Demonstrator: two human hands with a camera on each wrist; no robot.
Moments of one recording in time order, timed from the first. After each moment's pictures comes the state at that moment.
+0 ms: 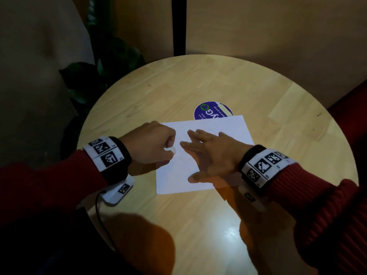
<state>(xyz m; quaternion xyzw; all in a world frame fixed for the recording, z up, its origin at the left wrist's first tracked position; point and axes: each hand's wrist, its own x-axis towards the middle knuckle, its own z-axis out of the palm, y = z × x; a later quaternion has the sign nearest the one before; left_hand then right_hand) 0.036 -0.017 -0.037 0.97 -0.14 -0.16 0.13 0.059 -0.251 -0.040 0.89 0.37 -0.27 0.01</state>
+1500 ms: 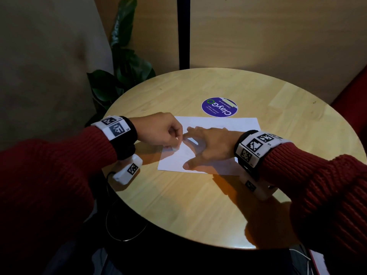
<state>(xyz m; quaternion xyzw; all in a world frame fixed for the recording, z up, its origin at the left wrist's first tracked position) -0.012 -0.004 -0.035 0.94 -0.17 -0.20 0.21 -0.012 -0.218 -0.048 0.93 0.28 -0.23 -0.07</state>
